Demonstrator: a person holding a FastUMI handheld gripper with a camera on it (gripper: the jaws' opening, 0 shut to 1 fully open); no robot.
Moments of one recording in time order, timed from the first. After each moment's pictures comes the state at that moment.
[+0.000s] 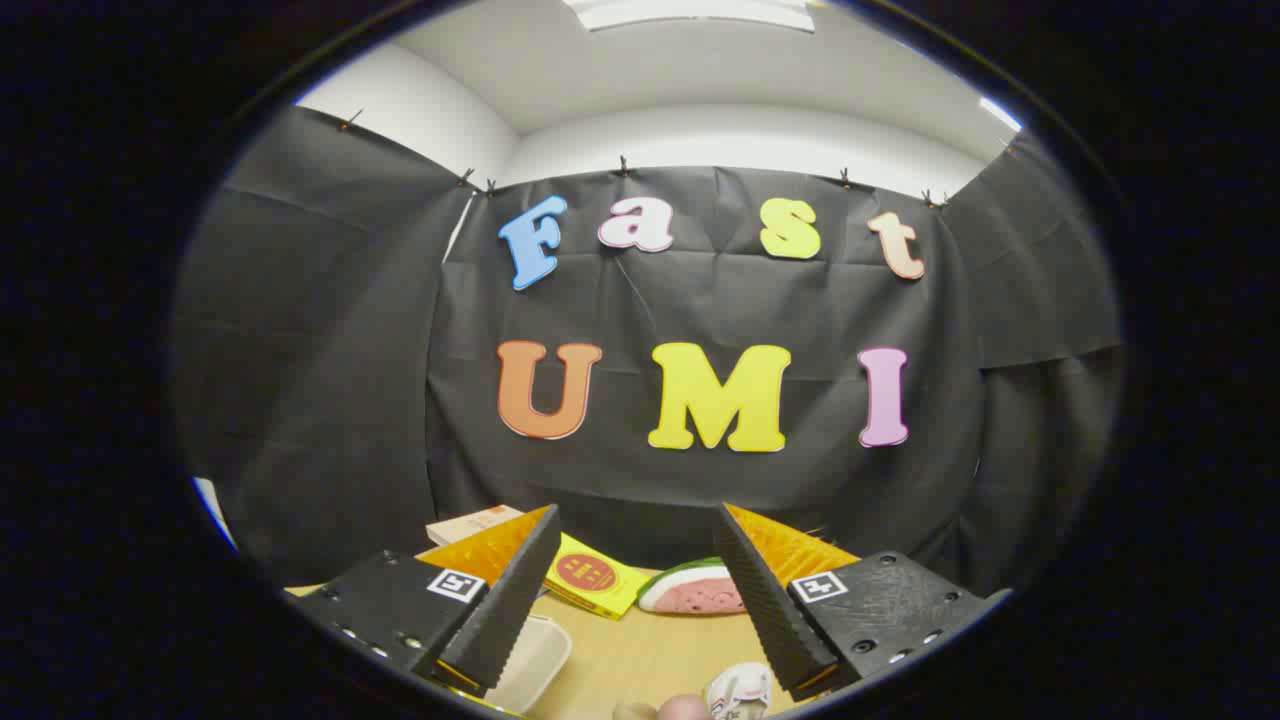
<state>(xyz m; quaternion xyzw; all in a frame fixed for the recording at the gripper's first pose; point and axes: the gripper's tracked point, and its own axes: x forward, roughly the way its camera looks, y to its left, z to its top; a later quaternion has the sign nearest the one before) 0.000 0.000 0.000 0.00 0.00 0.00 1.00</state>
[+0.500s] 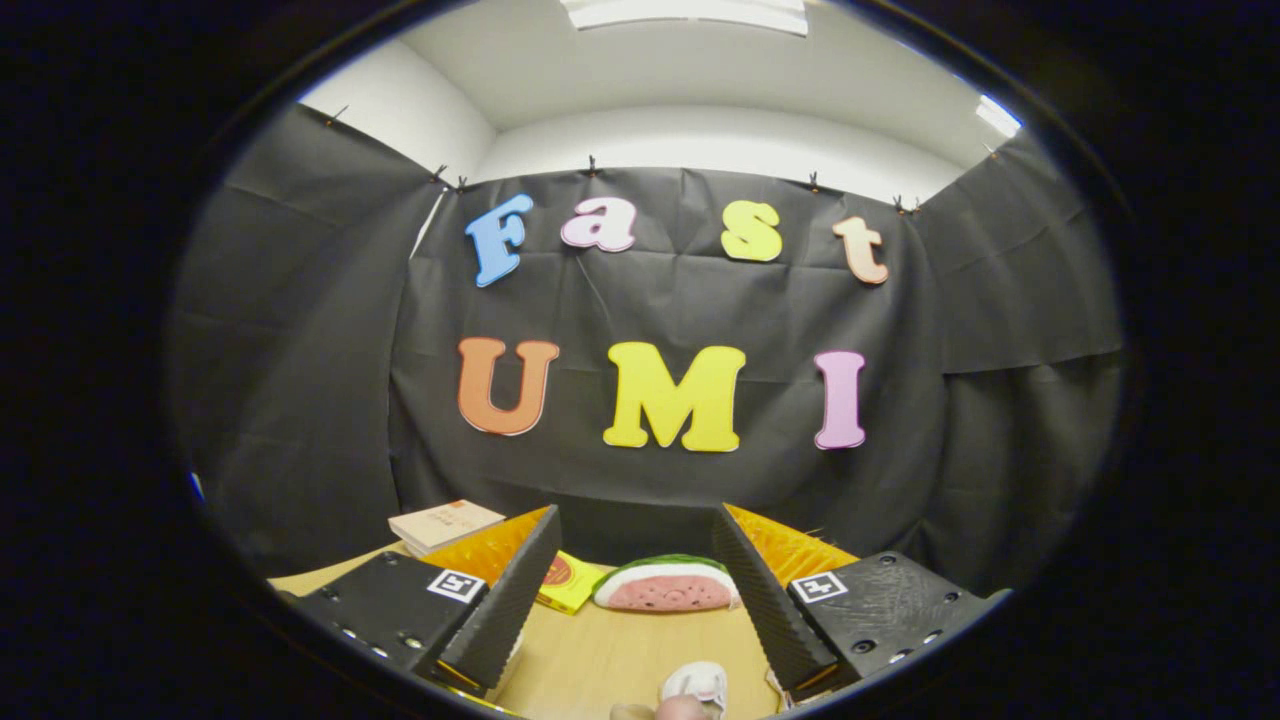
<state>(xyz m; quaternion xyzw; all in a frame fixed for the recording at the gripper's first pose) -0.014 -0.052 0.006 0.00 0.00 -0.05 1.00</state>
